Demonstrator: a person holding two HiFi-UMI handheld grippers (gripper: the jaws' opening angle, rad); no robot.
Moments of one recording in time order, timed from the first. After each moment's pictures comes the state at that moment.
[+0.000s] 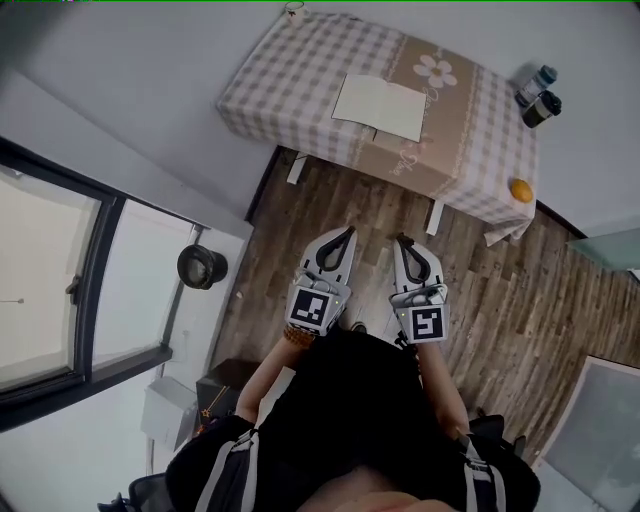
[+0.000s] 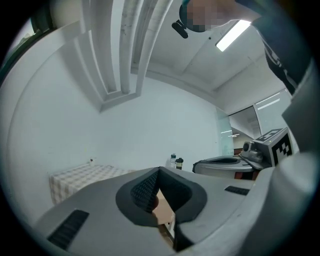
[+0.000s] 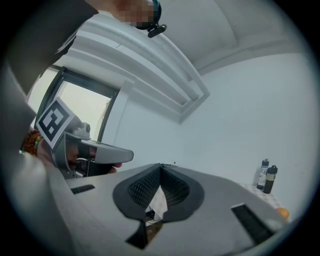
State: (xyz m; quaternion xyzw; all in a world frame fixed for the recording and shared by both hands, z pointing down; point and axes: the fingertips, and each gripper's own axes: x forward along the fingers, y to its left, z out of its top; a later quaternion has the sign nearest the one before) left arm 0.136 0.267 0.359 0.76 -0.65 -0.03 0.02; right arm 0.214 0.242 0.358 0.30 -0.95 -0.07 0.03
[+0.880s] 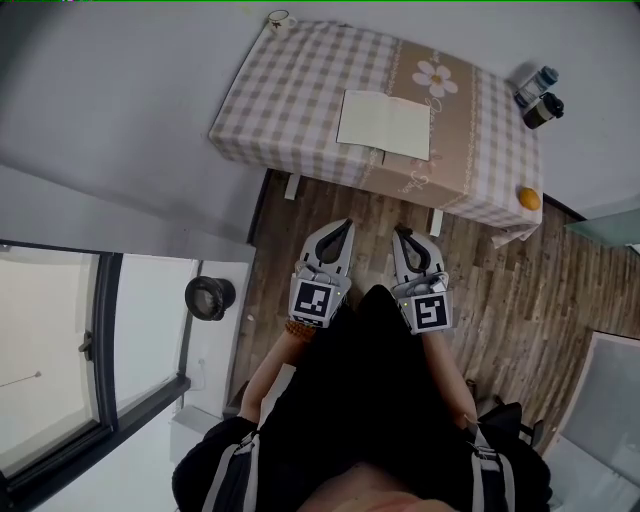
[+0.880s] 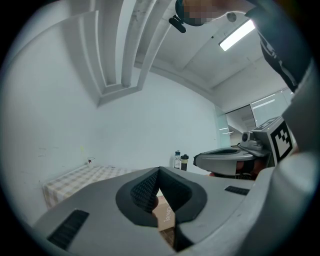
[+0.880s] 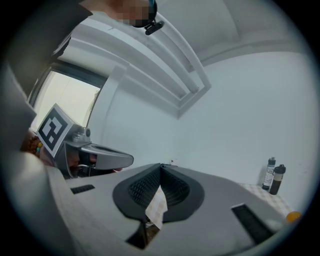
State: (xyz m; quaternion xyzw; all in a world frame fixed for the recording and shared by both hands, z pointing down) left arm 0.026 0.180 0.377 0.78 -0.62 -0.01 0.03; right arm 0.105 0.162 0.361 0.32 -0.94 -0.06 0.05
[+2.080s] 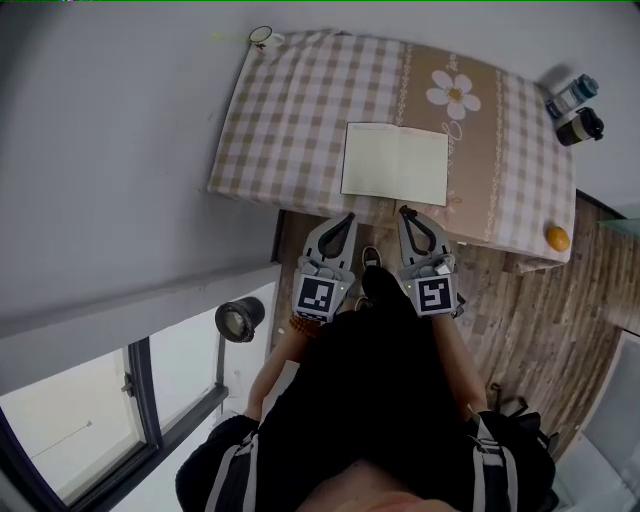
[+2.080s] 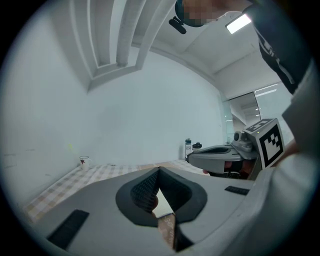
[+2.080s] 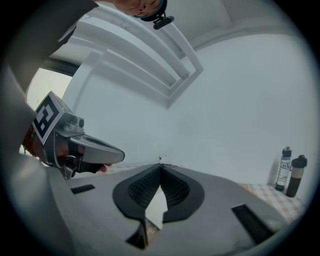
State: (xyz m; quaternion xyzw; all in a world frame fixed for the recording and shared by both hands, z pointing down) left arm -0.031 -0.032 0.408 0.79 -0.61 0.06 0.05; right arm 0.047 -0.071 0.398 0.33 -0.94 -0.04 0.06
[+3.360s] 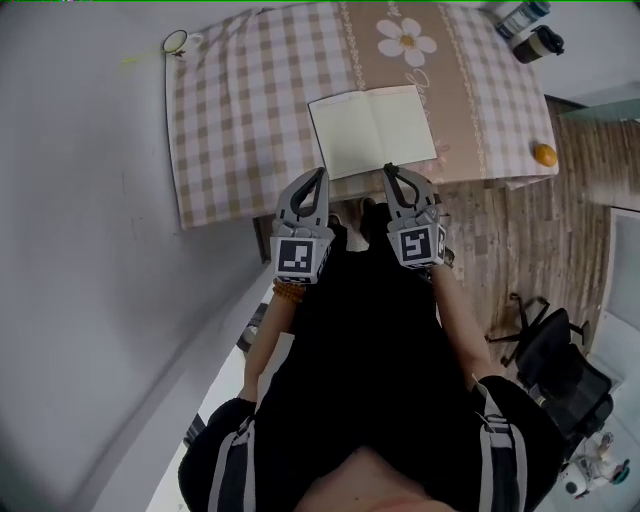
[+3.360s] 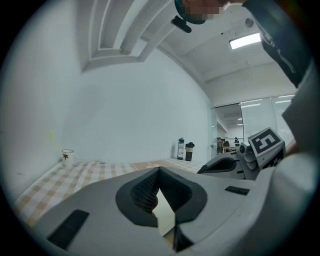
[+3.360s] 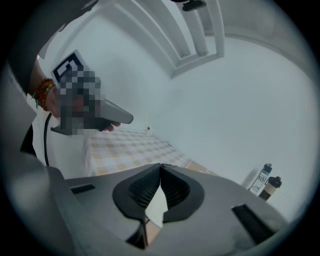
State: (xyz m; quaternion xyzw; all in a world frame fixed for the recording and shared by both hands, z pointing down) left arm -0.116 -0.109 0.445 0.85 -0.52 0.04 0.07; right arm 0.000 -0.115 0.484 0.42 -0.86 -0.11 0.26
